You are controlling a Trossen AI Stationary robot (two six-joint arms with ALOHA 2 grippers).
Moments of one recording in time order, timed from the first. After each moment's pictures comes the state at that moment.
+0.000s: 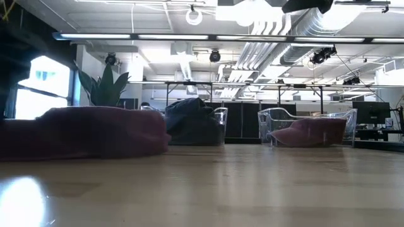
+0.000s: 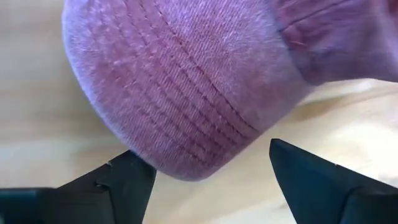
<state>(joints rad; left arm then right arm) -0.79 1.20 0.57 -0.59 -0.25 -2.26 0.19 0.90 0.97 -0.55 0.66 0.17</state>
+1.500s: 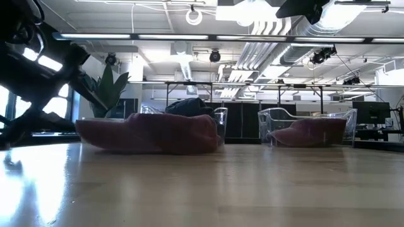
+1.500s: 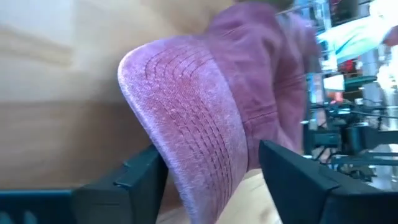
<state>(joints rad) -0.58 1.18 0.24 0.08 -0.91 -2.04 -0.01 0.90 0.97 -0.51 0.33 0.18</state>
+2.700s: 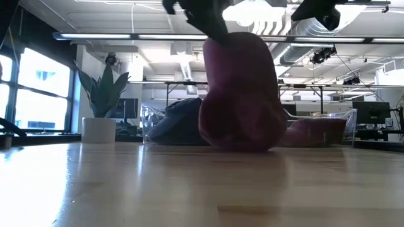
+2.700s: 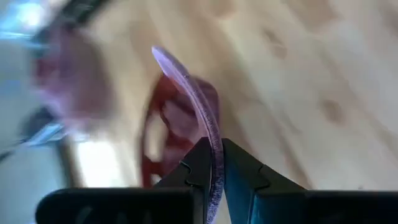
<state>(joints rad) -0.10 1.83 1.74 -0.82 -0.19 0.53 0.00 0.82 0.97 -0.68 0.28 0.44</state>
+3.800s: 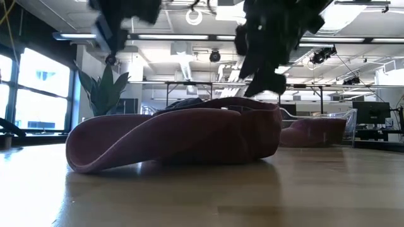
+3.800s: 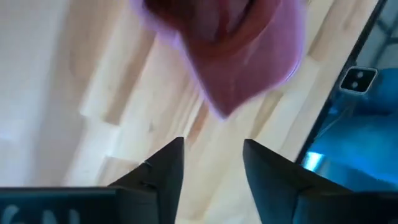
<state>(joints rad) -0.05 1.46 1.30 -1.08 0.30 -0.55 -0.08 1.52 0.97 -0.32 -0.26 0.52</state>
